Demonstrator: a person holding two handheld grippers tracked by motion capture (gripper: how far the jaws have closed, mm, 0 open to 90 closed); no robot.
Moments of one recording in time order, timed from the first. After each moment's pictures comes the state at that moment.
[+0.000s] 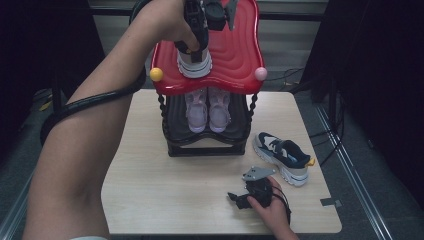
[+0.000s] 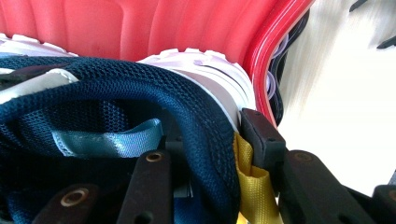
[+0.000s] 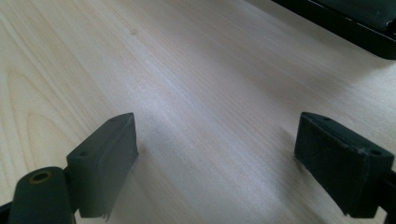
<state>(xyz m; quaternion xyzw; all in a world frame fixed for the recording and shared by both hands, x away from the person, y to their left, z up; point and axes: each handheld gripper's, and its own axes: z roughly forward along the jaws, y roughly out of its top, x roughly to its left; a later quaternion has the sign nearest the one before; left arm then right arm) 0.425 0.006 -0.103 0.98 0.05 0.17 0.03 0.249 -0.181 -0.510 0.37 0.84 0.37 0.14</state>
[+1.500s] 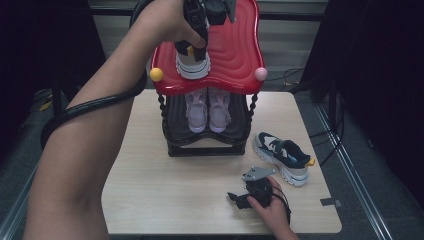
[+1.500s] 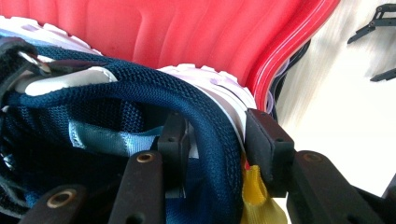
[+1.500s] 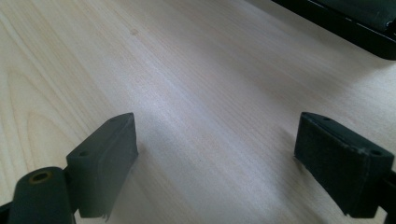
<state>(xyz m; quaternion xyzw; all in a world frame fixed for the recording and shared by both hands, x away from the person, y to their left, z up) 0.424 0.006 -0.098 0.98 0.09 0.18 0.07 0.249 -0.181 -0.510 0.37 0.84 0.36 0.14</state>
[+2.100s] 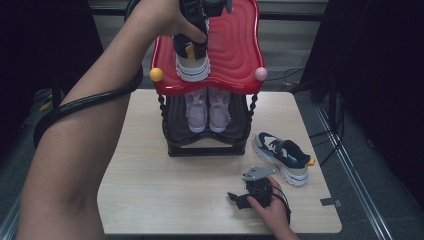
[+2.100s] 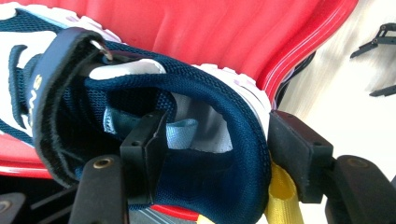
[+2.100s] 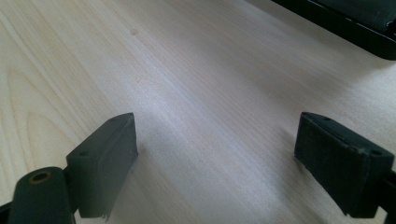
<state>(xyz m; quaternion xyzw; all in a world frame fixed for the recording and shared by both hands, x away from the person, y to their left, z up) 0.425 0.012 -0.087 0.97 0.14 0.18 0.08 0.249 -0.181 -0.510 0.37 0.84 0.37 0.14</state>
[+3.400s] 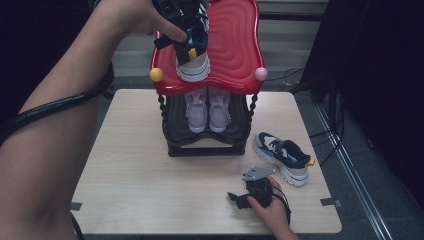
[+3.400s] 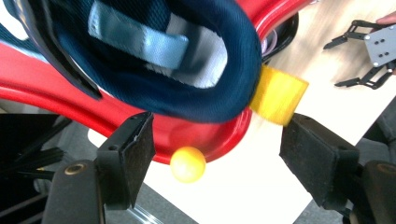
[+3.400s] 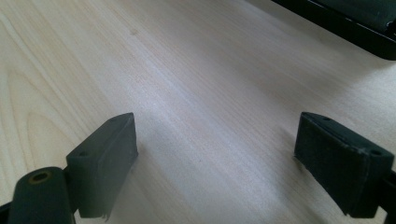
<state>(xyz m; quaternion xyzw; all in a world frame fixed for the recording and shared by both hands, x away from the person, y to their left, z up) 0.412 0.055 -0.080 0.97 0.21 0.12 0.08 0.249 -0.181 -0.510 0.37 0.84 0.37 0.14</state>
